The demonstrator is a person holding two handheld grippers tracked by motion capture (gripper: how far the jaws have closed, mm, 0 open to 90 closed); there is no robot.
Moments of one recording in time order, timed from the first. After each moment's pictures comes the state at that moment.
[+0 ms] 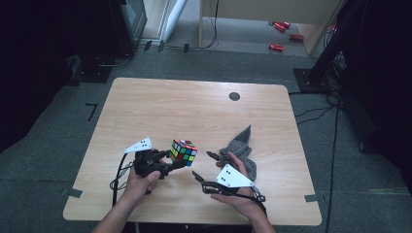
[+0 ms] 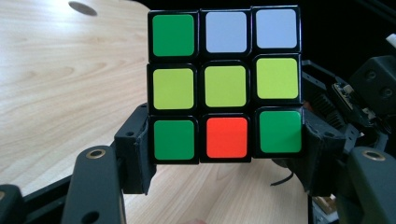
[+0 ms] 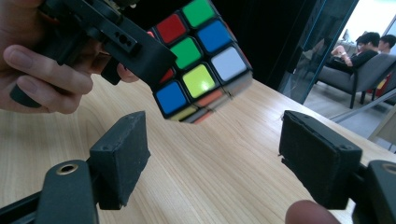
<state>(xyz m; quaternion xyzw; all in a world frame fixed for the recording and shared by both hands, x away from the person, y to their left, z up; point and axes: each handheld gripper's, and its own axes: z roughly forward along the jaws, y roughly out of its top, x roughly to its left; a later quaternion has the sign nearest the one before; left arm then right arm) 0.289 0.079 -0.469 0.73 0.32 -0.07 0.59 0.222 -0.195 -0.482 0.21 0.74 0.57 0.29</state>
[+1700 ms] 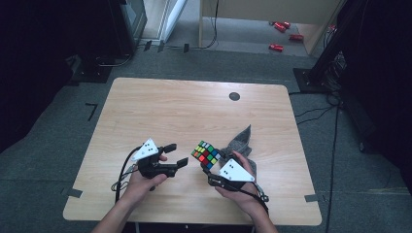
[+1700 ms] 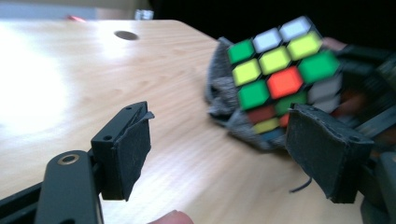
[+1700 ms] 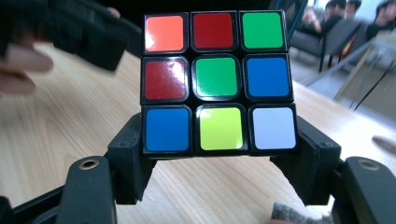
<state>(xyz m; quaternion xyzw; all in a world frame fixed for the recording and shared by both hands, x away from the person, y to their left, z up) 0.281 0.065 -0.476 0.76 0.30 0.10 0.57 0.233 -0.208 -0.483 0.28 0.75 0.52 0.31</state>
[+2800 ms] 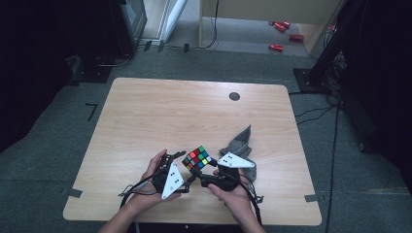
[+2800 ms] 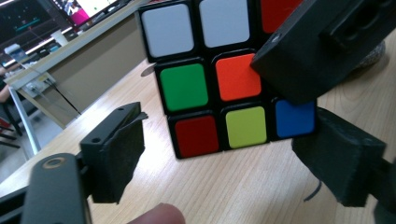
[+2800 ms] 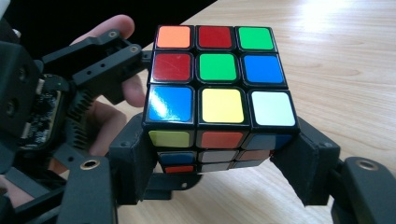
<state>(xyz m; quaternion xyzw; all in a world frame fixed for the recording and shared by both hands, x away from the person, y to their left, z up) 0.239 0.022 -0.496 0.80 0.11 0.34 0.48 0.232 -0.191 -0.469 0.43 0.72 0.54 0.09</state>
